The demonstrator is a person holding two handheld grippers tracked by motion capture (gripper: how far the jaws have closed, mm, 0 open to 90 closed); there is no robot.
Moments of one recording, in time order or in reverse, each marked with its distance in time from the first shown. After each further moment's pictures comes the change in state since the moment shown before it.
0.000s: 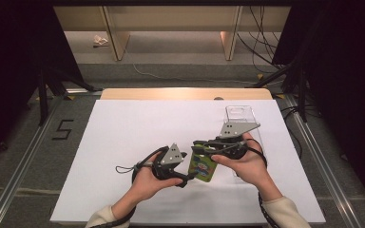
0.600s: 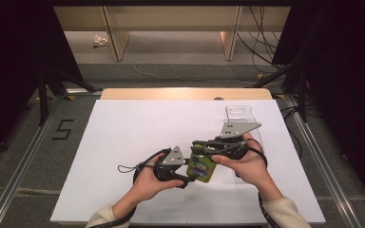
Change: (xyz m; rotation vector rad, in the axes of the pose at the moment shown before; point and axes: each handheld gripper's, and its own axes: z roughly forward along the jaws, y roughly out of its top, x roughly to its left) left arm -0.002 -0.003 0.005 0.014 -0.084 -0.010; right arm 0.003 0.002 -0.001 -0.014 0.024 0.001
